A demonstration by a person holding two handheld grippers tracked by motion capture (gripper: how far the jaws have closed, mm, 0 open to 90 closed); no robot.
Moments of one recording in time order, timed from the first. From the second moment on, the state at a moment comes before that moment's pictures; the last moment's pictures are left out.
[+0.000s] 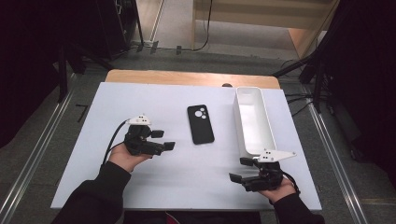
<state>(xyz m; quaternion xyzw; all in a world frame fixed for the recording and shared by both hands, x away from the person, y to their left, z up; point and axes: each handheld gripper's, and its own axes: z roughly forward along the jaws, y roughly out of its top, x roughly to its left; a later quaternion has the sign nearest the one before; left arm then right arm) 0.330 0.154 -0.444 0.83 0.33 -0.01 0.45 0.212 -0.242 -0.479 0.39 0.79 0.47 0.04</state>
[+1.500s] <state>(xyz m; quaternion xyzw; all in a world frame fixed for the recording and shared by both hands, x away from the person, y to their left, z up) 0.394 0.069 -0.444 0.85 0.30 -0.03 0.43 0.214 -0.243 -0.479 0.39 0.79 0.47 0.03</state>
